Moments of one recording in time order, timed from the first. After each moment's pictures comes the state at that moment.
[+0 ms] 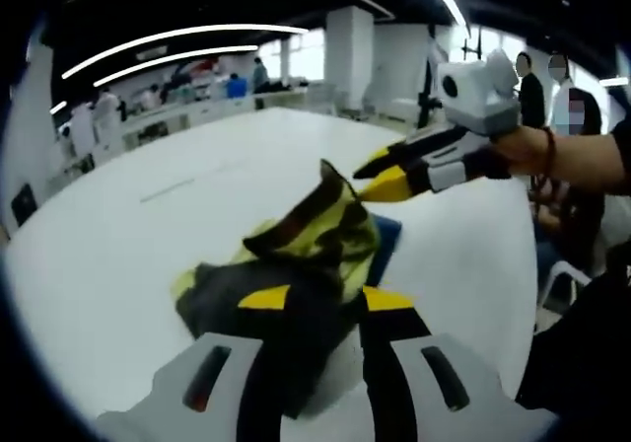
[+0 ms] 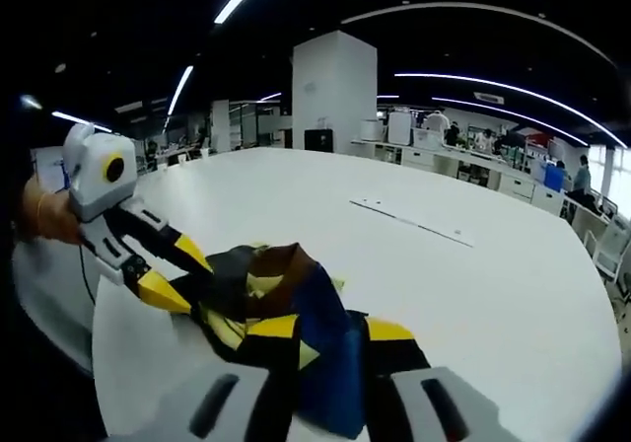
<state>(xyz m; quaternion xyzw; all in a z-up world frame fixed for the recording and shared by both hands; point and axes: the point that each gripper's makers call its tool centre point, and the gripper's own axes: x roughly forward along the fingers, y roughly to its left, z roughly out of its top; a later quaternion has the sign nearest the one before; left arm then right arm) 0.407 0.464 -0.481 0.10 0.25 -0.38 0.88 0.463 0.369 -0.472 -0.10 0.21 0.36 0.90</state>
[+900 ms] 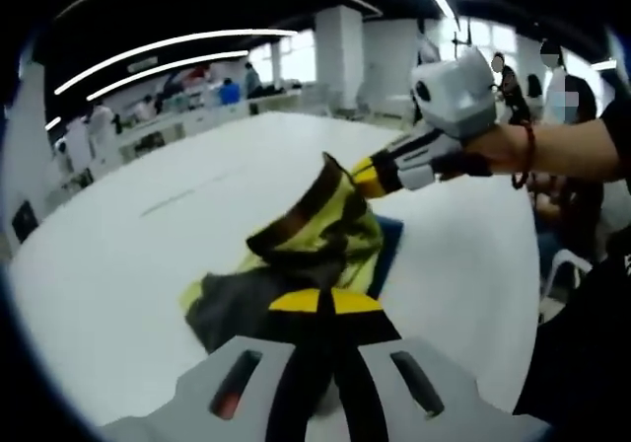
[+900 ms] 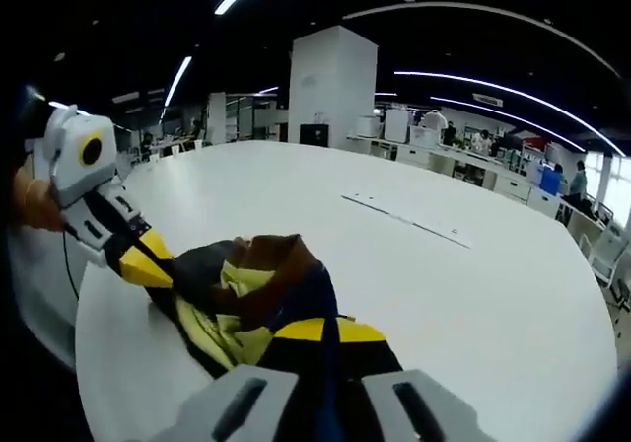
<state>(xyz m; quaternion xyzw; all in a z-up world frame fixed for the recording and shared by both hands) 0.407 0.472 -0.469 0.11 0.23 -0.39 0.89 0.475 0.365 -0.475 -0.10 0.21 0.34 0.91</state>
